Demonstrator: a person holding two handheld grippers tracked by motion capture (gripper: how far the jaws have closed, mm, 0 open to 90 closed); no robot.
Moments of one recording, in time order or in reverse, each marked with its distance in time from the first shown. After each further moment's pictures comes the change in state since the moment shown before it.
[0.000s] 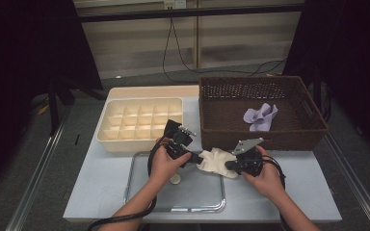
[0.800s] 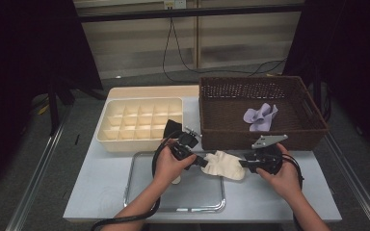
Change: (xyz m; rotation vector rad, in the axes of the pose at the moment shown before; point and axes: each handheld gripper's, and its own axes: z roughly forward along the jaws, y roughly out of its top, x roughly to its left) left arm -0.017 0.006 0.004 0.029 -0.037 0.006; right arm -0.024 -0.021 -0.034 -0.054 -0.093 0.177
